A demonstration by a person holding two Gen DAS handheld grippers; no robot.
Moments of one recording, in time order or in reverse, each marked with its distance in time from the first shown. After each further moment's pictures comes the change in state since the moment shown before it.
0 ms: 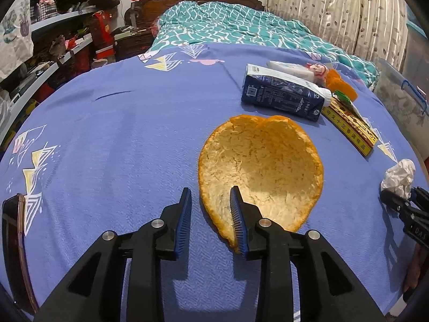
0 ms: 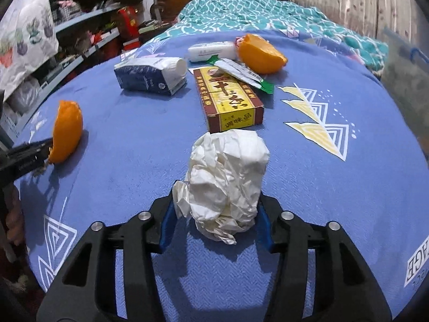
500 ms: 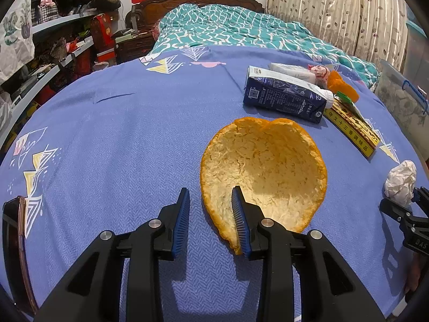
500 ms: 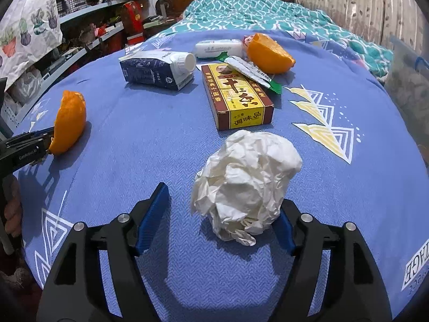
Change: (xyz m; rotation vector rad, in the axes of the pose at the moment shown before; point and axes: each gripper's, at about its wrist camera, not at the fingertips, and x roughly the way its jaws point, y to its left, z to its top) left arm 0.004 0.002 0.002 0.003 -0.012 0.005; right arm 0.002 0.004 0.000 -0.033 0.010 -0.006
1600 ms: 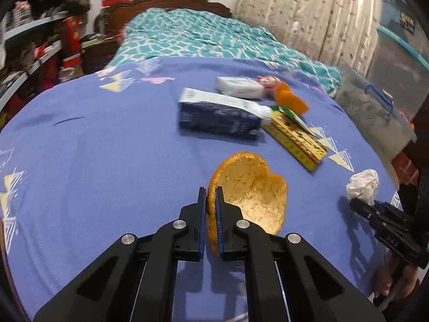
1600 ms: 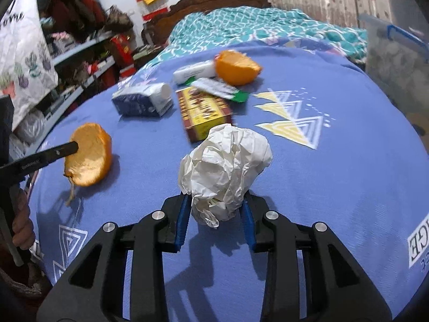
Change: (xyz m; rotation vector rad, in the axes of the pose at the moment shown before) left arm -0.018 -0.046 0.027 0.047 -0.014 -0.200; right arm -0.035 -0.049 -0.017 0.183 -0.117 0.057
